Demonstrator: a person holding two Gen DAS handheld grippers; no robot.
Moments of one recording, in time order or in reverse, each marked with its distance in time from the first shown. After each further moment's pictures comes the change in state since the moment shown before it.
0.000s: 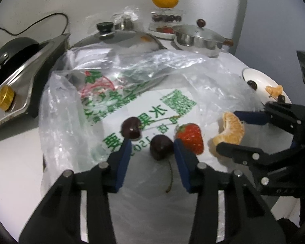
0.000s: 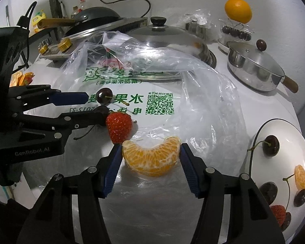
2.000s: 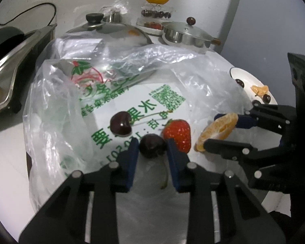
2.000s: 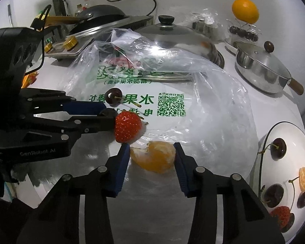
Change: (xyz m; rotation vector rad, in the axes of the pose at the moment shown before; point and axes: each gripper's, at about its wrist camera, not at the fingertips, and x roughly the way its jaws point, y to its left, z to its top) left arm 0.003 0.018 -0.002 -0.029 0.029 -0.150; right arm 0.002 0.012 0.003 -0.005 0.013 0.032
